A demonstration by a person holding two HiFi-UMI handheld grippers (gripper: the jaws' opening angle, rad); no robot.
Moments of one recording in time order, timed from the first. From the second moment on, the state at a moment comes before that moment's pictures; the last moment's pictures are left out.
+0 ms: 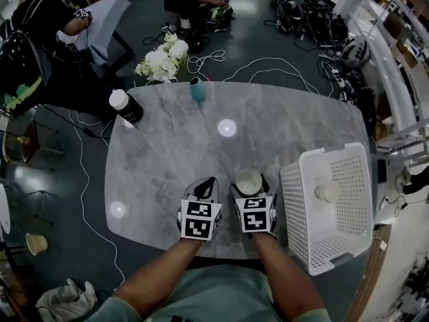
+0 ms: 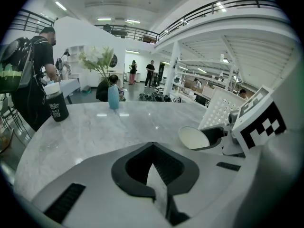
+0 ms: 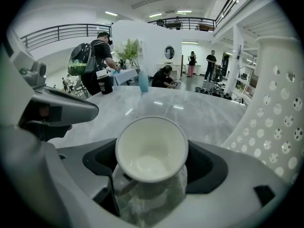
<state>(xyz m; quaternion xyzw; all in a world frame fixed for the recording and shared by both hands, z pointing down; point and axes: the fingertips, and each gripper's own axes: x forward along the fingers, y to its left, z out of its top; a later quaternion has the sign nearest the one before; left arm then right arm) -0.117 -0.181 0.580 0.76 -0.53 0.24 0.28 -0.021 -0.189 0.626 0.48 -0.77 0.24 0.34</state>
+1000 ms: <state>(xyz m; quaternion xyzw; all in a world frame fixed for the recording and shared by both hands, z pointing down) -0.092 -0.150 0.520 0.80 -0.51 0.22 0.24 -0.004 -0.139 0.494 0.50 -0.79 0.21 0.27</state>
